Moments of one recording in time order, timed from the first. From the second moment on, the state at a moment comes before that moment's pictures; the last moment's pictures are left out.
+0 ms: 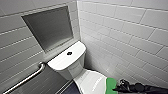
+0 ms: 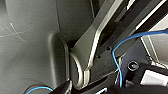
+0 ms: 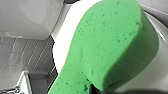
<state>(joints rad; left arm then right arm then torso) 1.48 2.73 -2.06 0.38 0.04 -0.14 -0.58 2.39 -1.79 0.46 -0.32 -0.15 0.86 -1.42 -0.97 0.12</state>
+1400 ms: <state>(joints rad) 1.49 2.74 -2.06 0.38 0.04 -0.14 -0.43 3.02 -2.62 0.38 -0.56 -0.03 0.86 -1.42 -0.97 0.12</state>
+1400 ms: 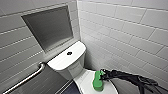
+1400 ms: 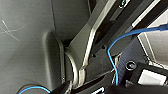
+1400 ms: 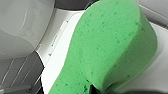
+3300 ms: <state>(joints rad) 1.49 2.76 -2.08 0.38 0.03 -0.14 -0.57 2.68 -2.21 0.37 -0.46 0.01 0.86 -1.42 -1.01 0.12</state>
